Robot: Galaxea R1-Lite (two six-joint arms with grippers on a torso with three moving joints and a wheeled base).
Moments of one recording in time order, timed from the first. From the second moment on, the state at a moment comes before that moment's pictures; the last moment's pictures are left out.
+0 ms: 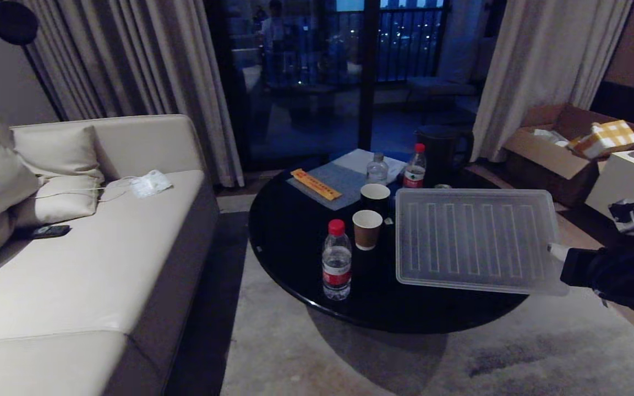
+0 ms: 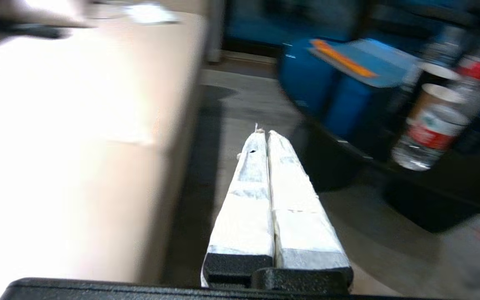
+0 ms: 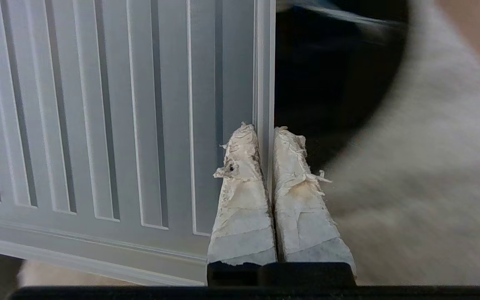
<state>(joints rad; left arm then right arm) 0.00 0.00 0.00 -0.01 0.07 -0.15 -0.12 1.65 -0.34 -1.03 0.13 0.05</state>
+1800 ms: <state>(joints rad) 0.00 0.00 0.00 -0.01 0.07 -0.15 -0.11 1.65 -0.32 -1.03 0.13 0.05</state>
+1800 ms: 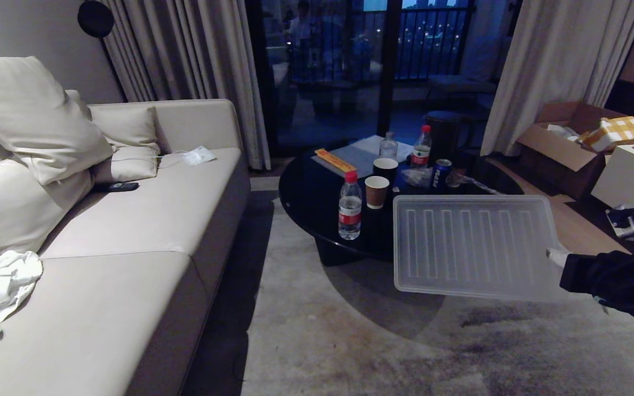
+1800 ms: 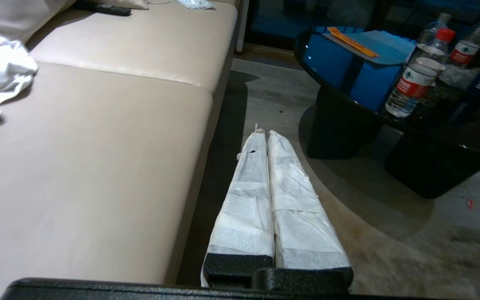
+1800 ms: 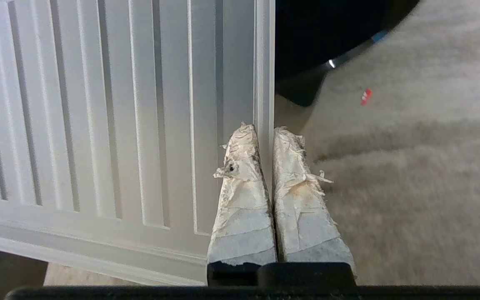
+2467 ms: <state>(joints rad) 0.00 0.00 0.00 -0.01 0.07 -0.15 -0.11 1.65 -0.29 -1.07 0.13 0.05</state>
